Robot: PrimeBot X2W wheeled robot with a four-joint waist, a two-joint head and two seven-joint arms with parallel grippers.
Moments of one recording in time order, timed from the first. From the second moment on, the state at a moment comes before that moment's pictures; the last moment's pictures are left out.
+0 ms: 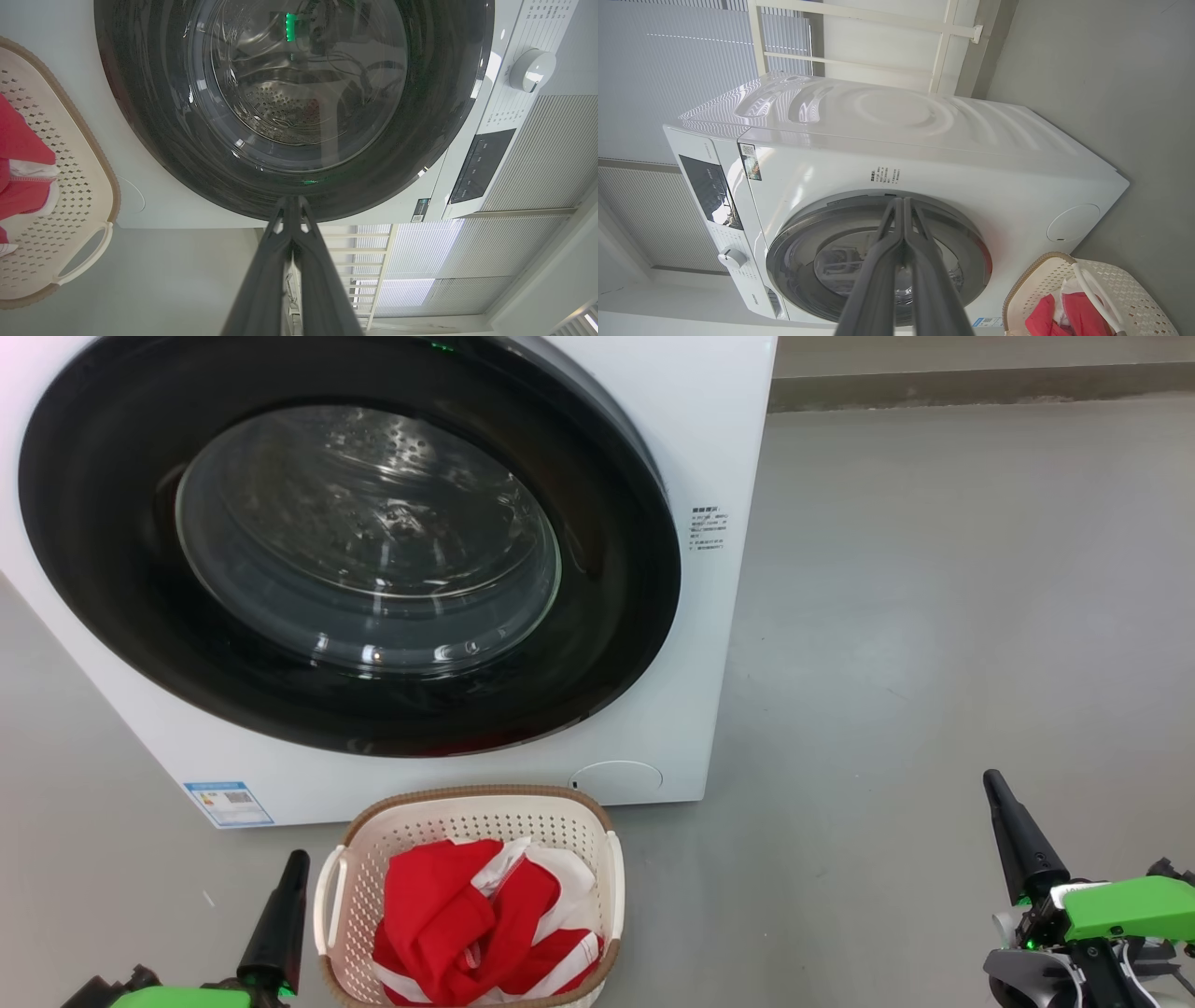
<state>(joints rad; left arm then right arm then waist) -0.07 0.03 0.09 0.27 -1.60 -0.12 0.11 -0.07 -0.04 -0.13 0.28 1.61 0.13 0.11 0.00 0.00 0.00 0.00</state>
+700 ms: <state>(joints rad) -0.07 0.03 0.09 0.27 -1.60 -0.12 0.11 -0.07 -0.04 -0.13 0.28 1.61 0.13 0.11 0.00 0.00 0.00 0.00</state>
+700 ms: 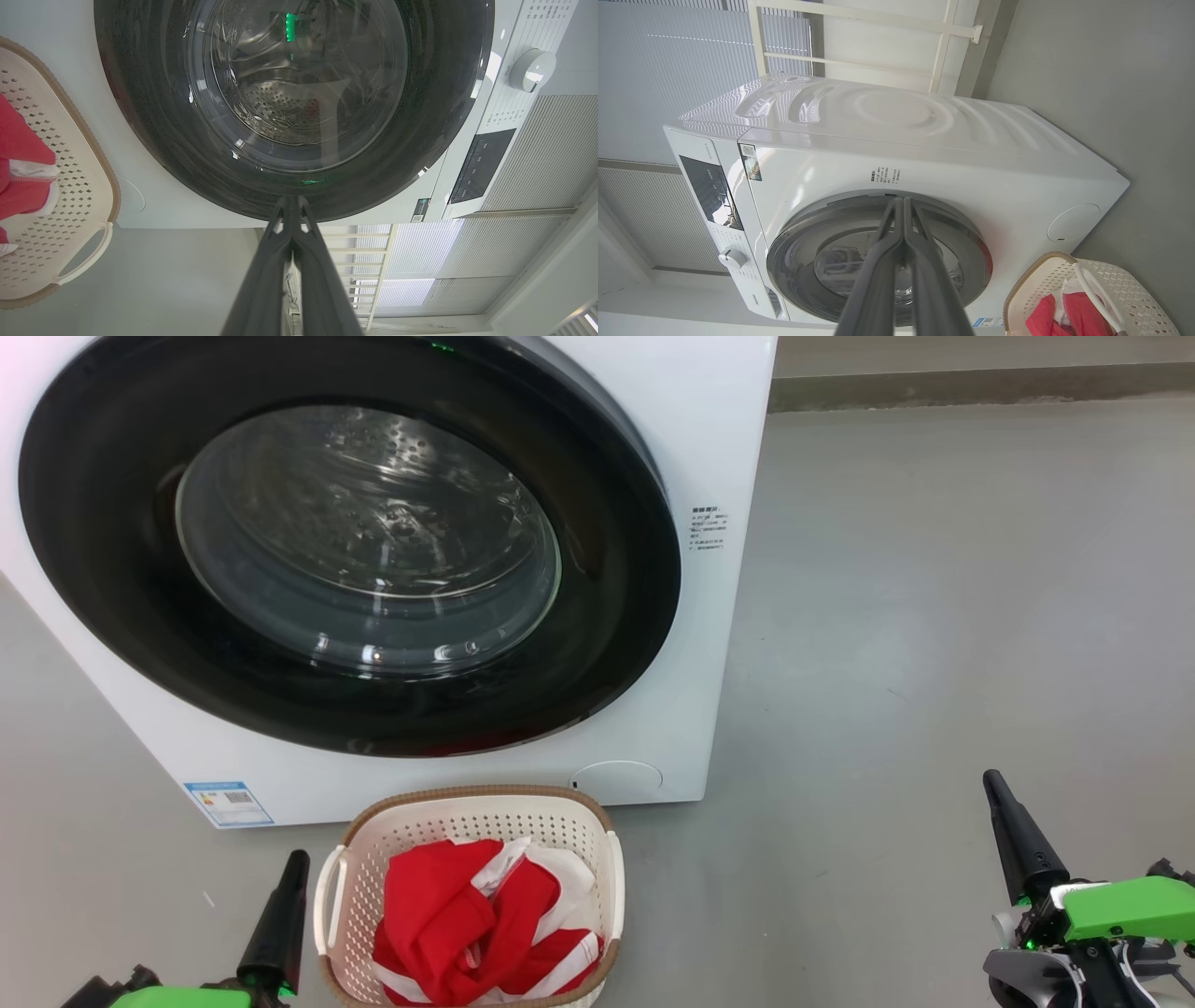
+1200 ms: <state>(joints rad) -0.07 0.03 0.09 0.27 -1.60 -0.12 0.11 -0.07 -0.04 -0.13 0.28 1.61 0.13 0.11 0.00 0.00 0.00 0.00</state>
